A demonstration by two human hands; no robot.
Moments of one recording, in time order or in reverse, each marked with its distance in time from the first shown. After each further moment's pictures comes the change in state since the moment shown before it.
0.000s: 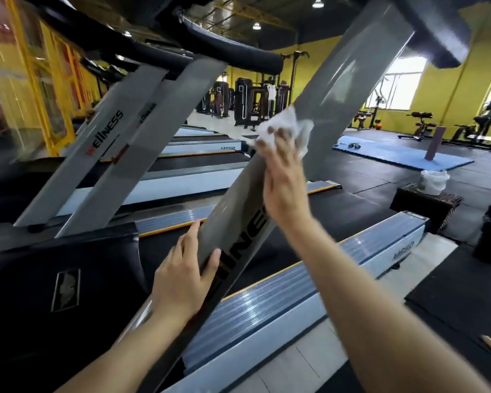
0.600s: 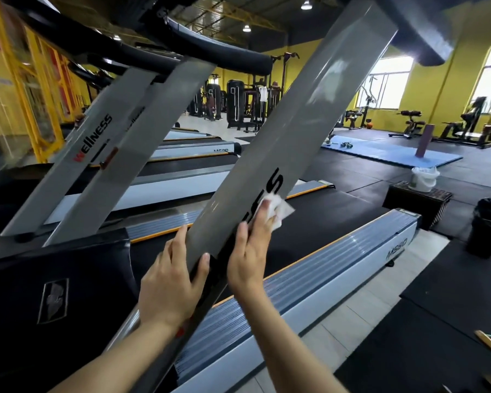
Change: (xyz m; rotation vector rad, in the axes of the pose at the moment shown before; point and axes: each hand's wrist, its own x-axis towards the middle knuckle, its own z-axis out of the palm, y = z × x) left_hand 0.000 0.005 0.007 0.087 0.061 -0.004; right_hand -0.116 -0.048 0.054 0.455 0.134 0.626
